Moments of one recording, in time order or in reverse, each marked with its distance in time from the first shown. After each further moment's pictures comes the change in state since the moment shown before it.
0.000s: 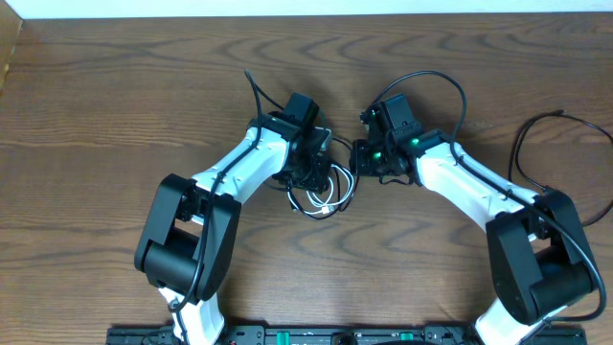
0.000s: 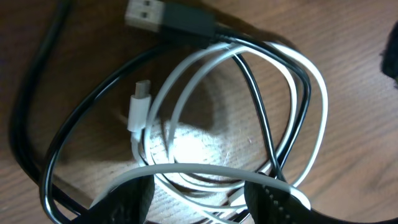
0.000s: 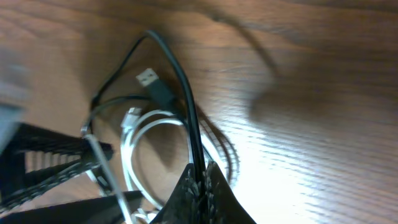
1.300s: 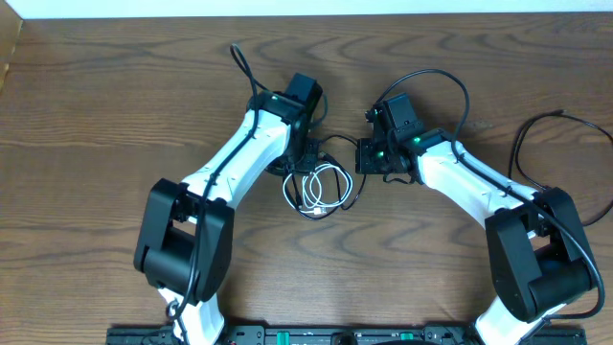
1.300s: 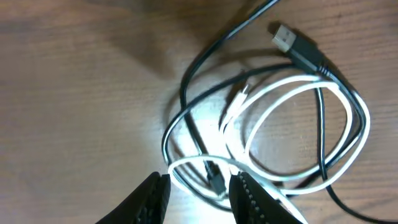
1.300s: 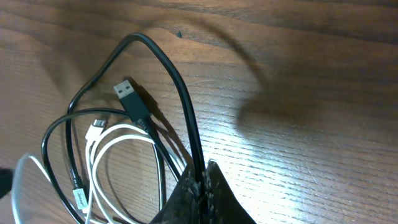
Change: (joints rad) left arm 0.001 -0.010 0.190 -0.263 -0.280 -0.181; right arm -0.010 0.006 0.000 0.001 0.071 -0.035
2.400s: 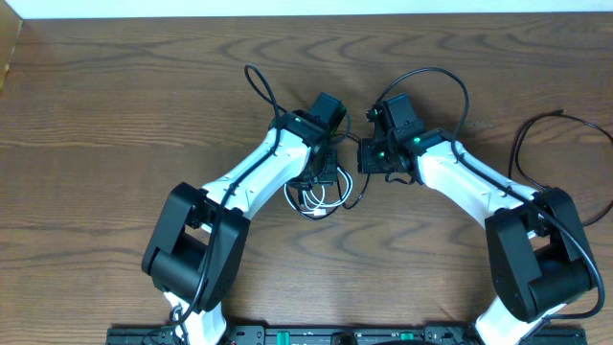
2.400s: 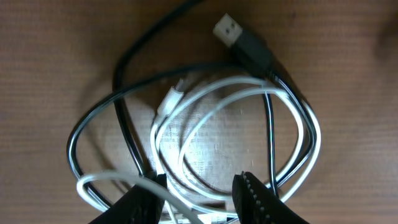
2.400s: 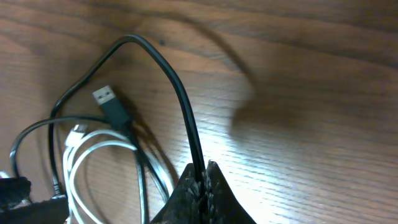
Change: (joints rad) left arm -0.111 -0.005 -0.110 0.183 0.011 -0.243; right arm 0.000 0.000 0.000 -0.002 0.064 -0.043
